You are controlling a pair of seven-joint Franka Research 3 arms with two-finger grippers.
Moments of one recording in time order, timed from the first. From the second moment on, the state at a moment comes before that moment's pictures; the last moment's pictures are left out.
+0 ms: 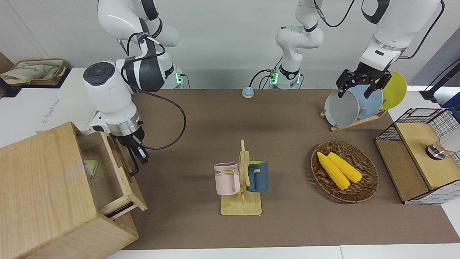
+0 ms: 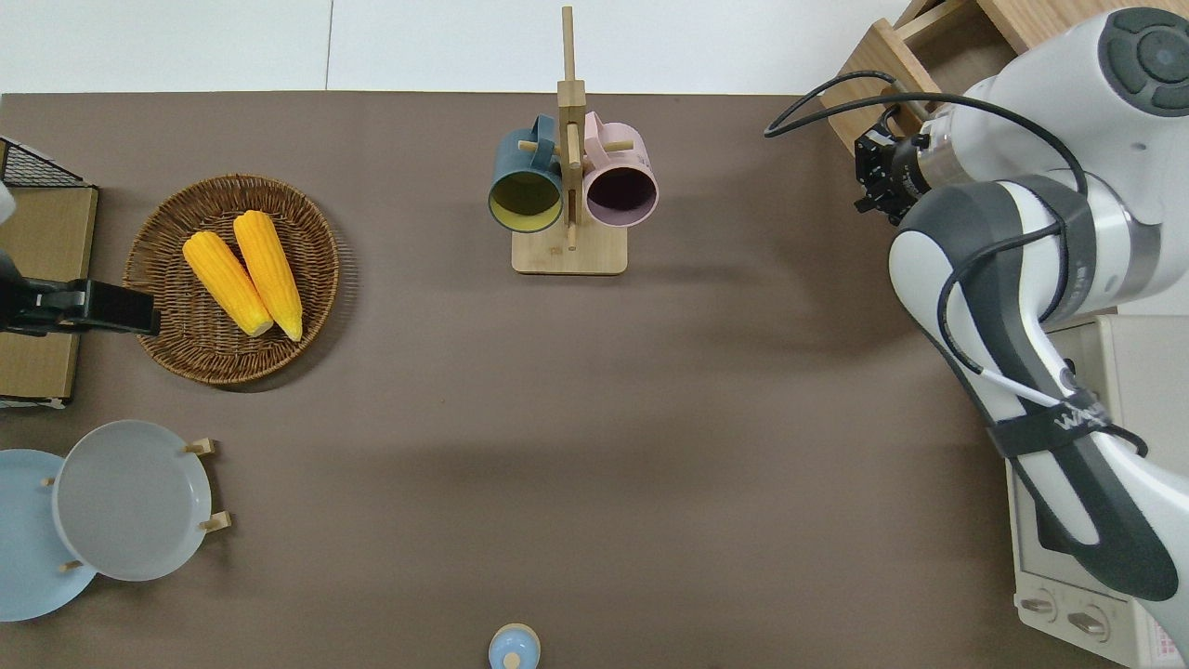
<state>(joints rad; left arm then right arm) -0.15 0.04 0.15 -1.49 -0.02 1.55 0.05 -0.16 0.47 0.28 -1.32 -0.13 1.91 1.03</state>
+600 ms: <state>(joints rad) -0.15 0.04 0.15 -1.49 -0.02 1.55 0.05 -0.24 0.47 0.28 -1.32 -0.09 1.90 0.97</state>
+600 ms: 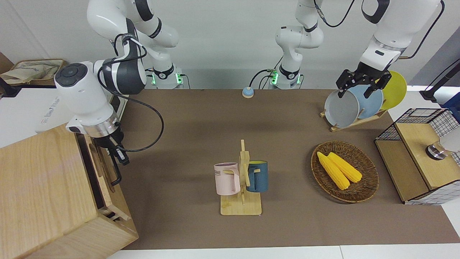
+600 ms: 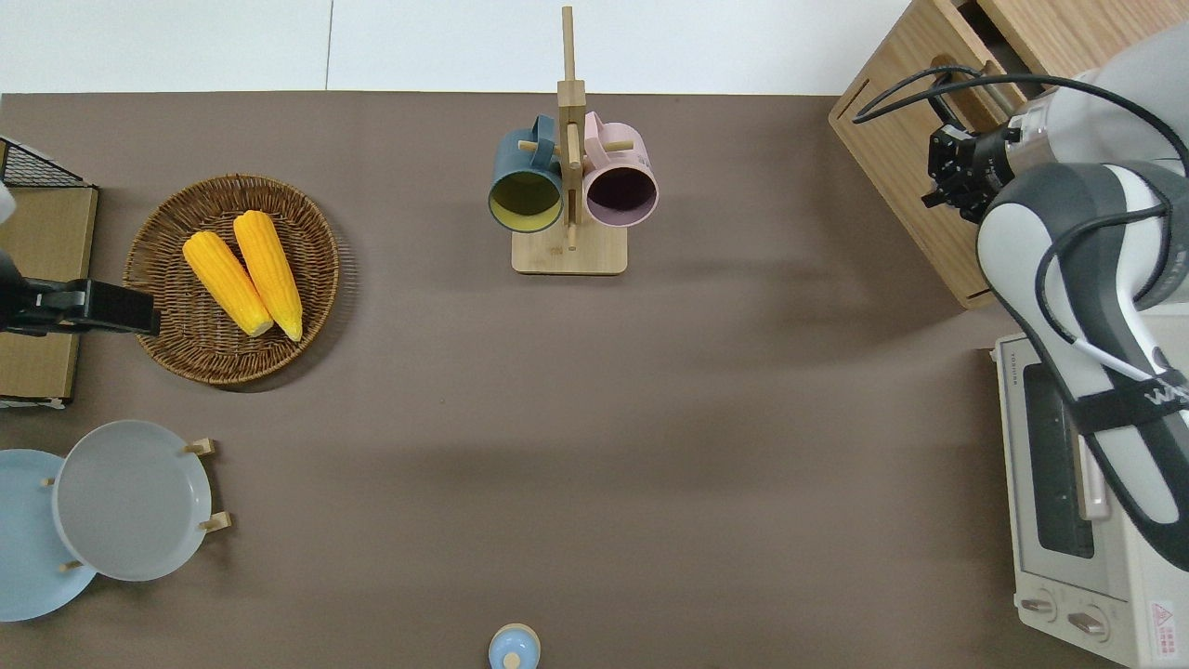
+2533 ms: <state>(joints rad) -0.15 0.04 0.15 -1.49 -0.02 1.55 0.05 -0.29 0.46 0.31 -1.32 -0.06 1.84 0.84</state>
